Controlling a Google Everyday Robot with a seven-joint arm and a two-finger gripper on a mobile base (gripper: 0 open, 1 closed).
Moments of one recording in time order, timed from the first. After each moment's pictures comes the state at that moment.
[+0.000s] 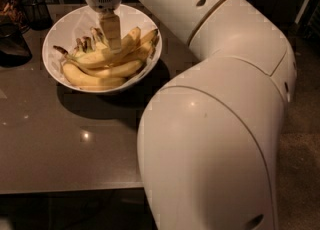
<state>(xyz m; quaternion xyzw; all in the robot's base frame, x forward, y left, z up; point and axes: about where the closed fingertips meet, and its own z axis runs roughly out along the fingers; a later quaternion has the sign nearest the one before) 0.664 0.117 0.947 -0.80 0.59 -0.10 0.10</state>
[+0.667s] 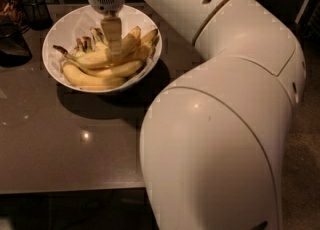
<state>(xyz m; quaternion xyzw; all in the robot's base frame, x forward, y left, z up) 0.659 0.105 0.943 -0.76 0.63 -0.08 0.10</state>
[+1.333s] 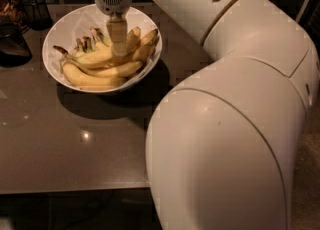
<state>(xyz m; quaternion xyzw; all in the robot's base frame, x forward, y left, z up) 0.653 0.091 0.941 -0.74 0.66 -0.07 0.09</state>
